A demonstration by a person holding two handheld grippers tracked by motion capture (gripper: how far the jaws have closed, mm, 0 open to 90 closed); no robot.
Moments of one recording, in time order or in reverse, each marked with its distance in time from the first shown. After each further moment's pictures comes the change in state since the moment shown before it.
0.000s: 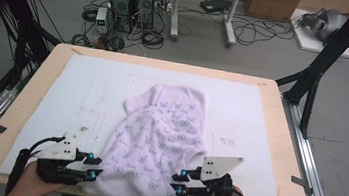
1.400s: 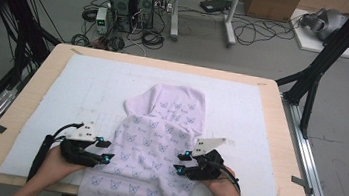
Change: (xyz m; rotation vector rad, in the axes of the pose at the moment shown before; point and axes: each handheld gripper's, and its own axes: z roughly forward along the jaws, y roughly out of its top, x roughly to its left) left arm 0.051 -0.010 0.060 0.087 0.031 -0.058; right arm -0.072 -0.033 0.041 0.161 -0.117 0.060
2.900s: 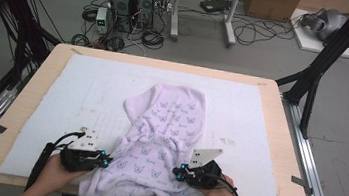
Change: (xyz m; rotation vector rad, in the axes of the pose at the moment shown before) left arm -0.027 -0.011 -0.016 0.015 0.027 0.026; right arm 0.027 -0.009 0.001 0.009 0.013 -0.052
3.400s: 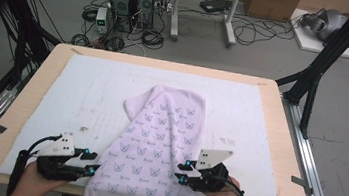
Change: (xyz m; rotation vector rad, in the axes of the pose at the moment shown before) left arm -0.005 -0.004 -0.038 -0.109 0.018 -0.044; right arm 0.005 0.008 -0.023 -0.057 -0.020 0.007
